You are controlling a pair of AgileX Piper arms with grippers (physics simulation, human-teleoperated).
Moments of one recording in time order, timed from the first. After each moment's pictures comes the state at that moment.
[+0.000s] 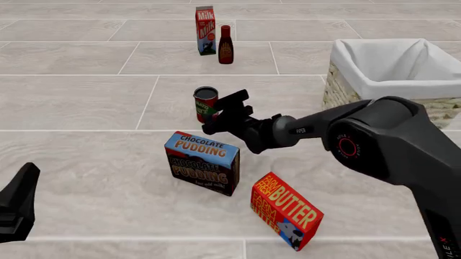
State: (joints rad) left arm 0.00 0.00 0.00 0.00 0.00; right arm 0.57 2.42 -1.55 -0.45 -0.04
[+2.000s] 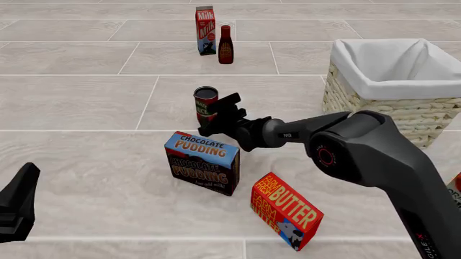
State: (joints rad) left arm 0.00 0.00 0.00 0.00 0.00; right arm 0.57 2.56 -1.76 -0.32 -0.04
